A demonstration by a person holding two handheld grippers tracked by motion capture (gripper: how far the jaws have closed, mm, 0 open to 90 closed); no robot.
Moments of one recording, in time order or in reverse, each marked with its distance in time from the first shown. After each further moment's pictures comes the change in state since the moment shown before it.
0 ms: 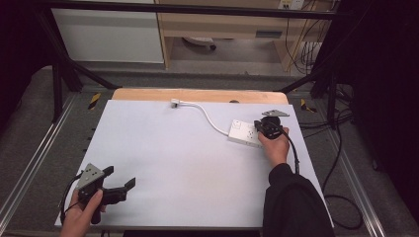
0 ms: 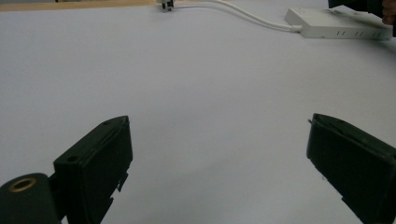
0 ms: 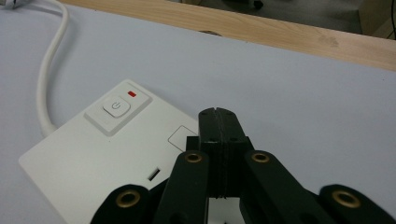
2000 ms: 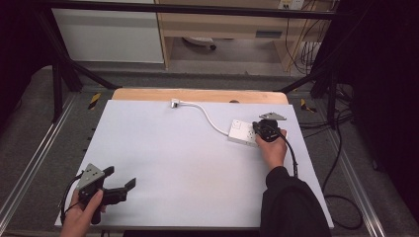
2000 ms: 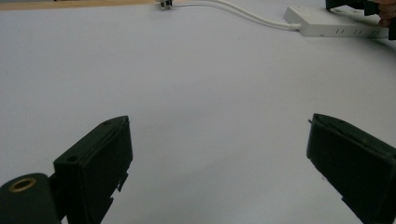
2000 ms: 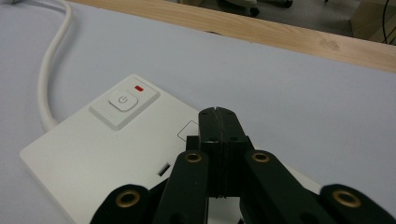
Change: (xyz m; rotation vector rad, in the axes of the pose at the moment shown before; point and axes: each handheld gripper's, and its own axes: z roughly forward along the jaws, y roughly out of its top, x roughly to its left) left arm -0.001 0.000 0.000 0.004 -0.005 0.002; right arm 0.009 -0.008 0.002 -0.026 -0.021 -0.019
